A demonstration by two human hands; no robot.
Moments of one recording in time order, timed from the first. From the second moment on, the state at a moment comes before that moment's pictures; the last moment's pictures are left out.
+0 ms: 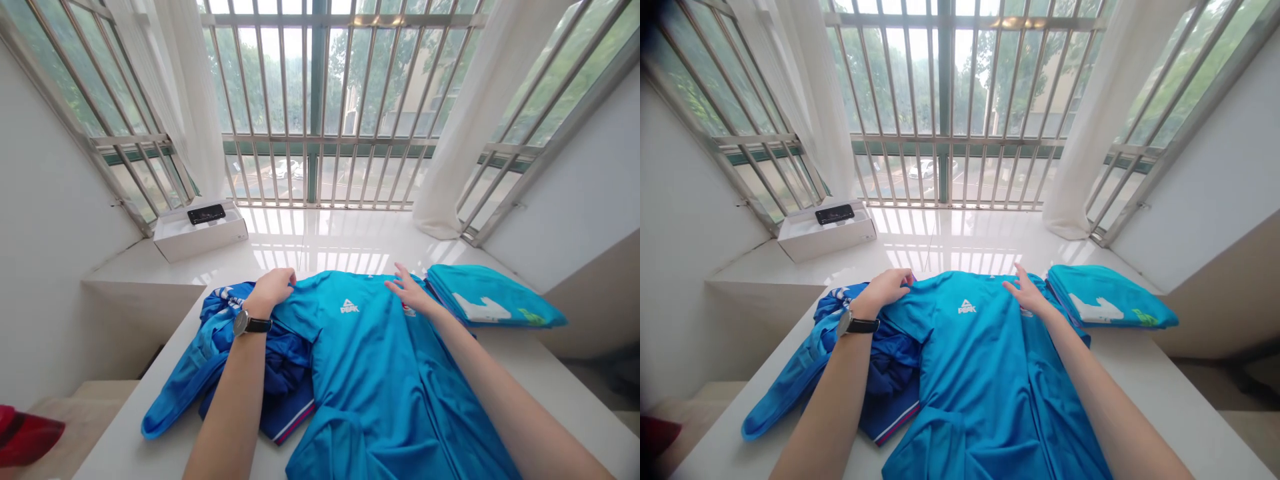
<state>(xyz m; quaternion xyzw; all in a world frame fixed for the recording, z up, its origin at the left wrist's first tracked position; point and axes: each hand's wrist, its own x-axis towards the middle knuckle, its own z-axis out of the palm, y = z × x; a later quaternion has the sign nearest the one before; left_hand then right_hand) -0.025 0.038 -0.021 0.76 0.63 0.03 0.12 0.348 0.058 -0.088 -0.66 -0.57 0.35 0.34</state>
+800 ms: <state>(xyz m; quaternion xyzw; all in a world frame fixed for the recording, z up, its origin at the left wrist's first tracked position) -0.024 -0.008 0.034 0.73 0.64 0.22 -0.01 0.262 -0.210 -0.048 -0.52 -0.76 0.37 0.11</state>
